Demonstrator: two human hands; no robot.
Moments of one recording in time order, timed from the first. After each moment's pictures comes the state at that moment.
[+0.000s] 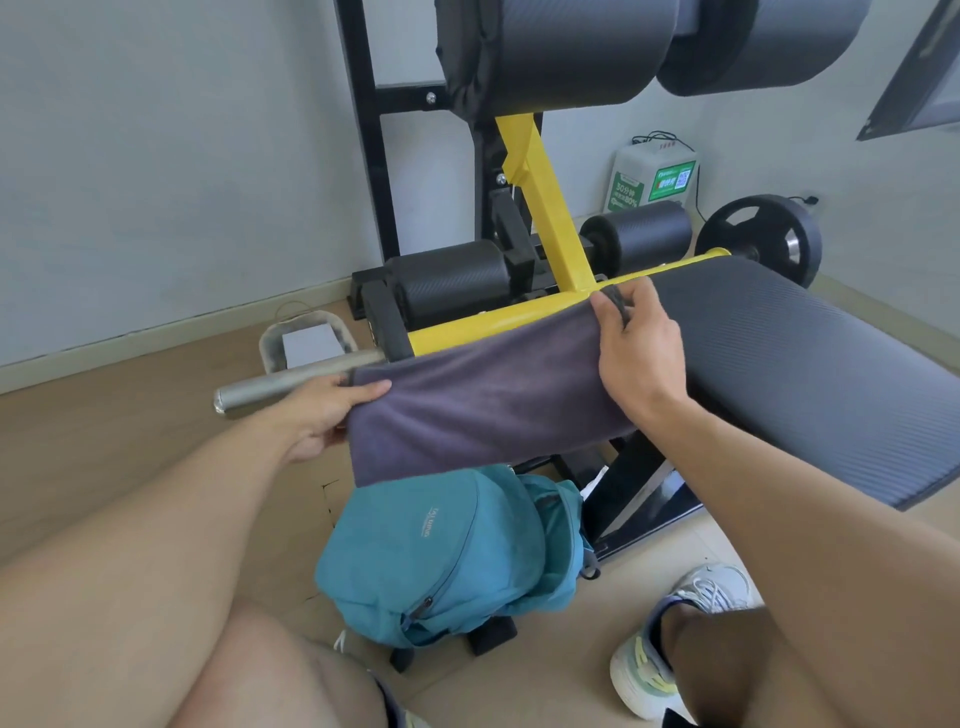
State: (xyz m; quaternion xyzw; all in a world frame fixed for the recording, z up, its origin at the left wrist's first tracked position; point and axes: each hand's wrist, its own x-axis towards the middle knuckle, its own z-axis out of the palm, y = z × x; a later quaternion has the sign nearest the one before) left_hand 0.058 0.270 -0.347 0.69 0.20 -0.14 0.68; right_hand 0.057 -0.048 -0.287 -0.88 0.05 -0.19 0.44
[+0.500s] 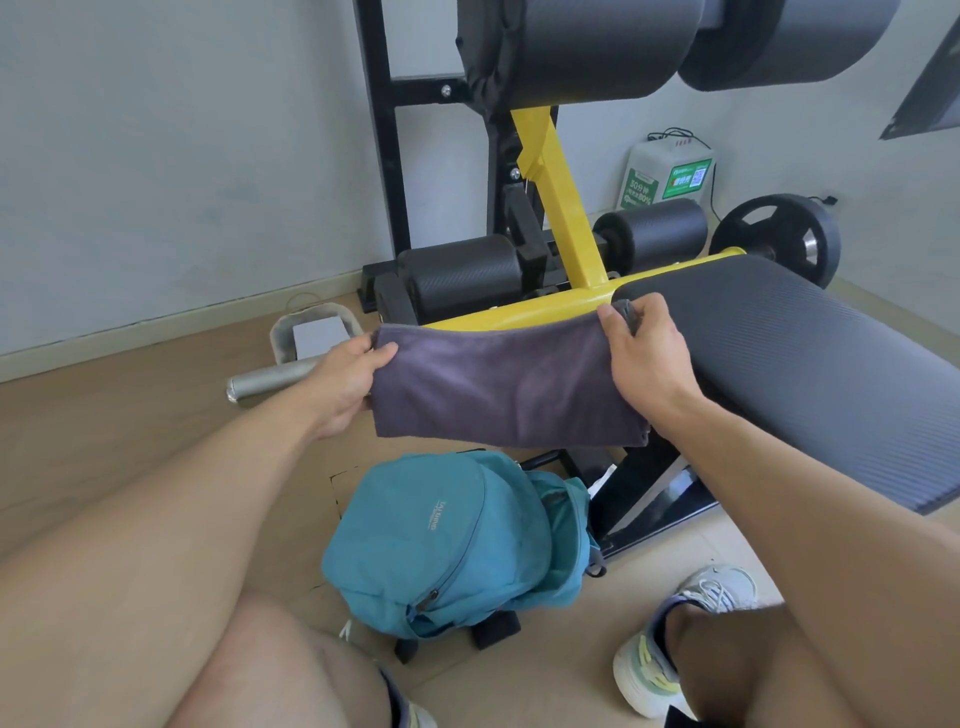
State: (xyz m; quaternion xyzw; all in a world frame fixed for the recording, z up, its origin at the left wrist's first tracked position) left_hand 0.065 0.254 -0.333 0.70 0.16 -0.07 0.69; right_hand 0.057 -0.048 -0.291 -0.87 0.06 -0.12 0.48
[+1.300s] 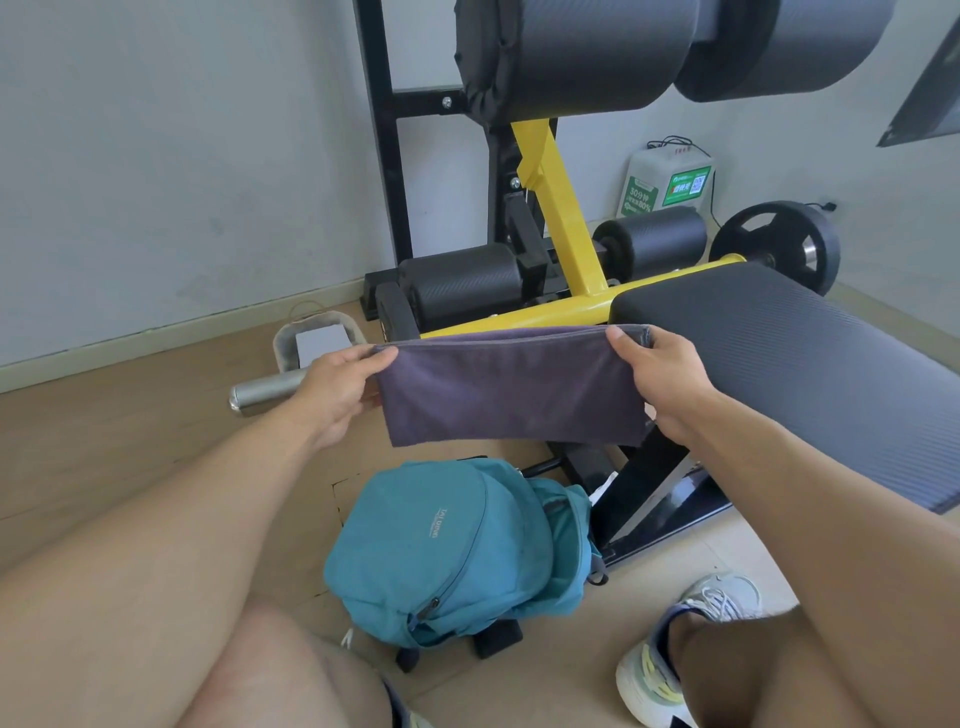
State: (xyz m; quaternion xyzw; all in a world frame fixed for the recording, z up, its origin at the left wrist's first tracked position) left_hand 0.067 0.261 -0.336 0.68 0.17 -0.03 0.71; right_hand 0.064 -0.062 -0.295 -0.78 0.14 -0.02 0.62
